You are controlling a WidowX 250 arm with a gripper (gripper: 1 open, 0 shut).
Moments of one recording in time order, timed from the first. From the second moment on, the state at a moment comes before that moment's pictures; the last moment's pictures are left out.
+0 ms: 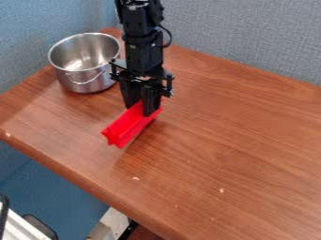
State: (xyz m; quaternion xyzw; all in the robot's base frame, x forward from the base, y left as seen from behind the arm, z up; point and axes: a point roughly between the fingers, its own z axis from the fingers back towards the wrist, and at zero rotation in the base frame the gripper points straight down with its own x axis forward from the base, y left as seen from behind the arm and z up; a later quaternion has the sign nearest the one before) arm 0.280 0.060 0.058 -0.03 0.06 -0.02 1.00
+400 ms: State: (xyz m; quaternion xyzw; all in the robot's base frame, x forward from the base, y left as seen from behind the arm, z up) arm 0.281 0.060 0.059 -0.03 0.06 -0.02 1.00
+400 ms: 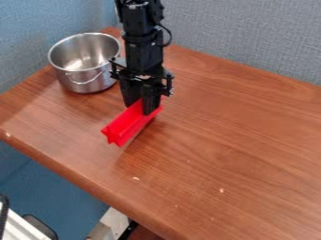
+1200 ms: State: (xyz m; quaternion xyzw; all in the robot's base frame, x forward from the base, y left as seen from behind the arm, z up) arm 0.284 0.058 0.064 -0.02 0.05 -0.04 1.00
